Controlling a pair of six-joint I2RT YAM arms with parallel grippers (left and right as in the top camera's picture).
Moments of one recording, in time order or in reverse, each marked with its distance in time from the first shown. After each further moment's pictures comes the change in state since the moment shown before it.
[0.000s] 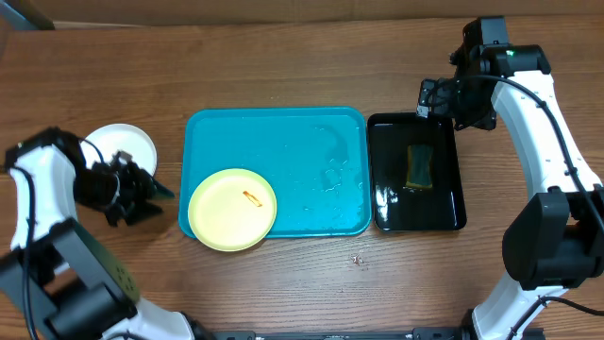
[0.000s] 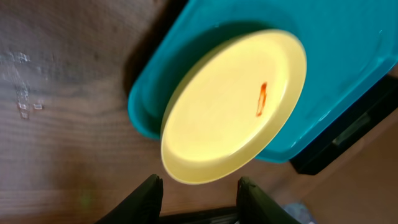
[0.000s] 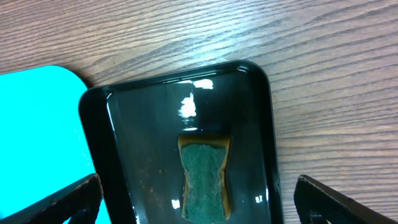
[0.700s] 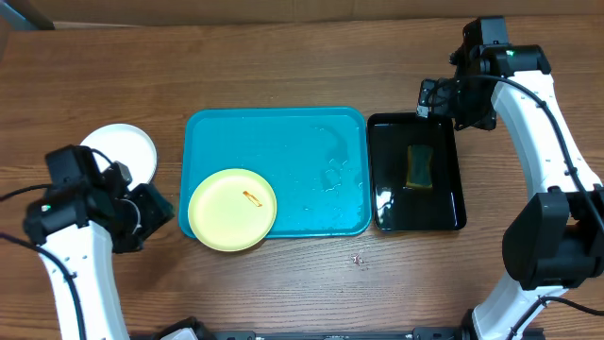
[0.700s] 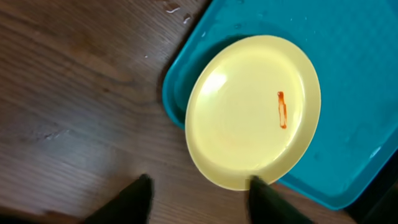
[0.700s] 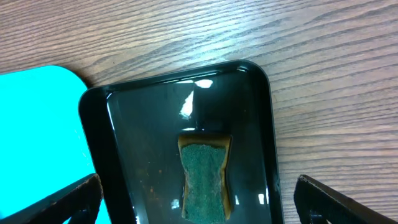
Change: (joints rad) left arm -0.139 -0.546 -0.250 0.169 -0.257 -0.207; right arm 0.000 0.000 0.000 0.000 0.000 0.000
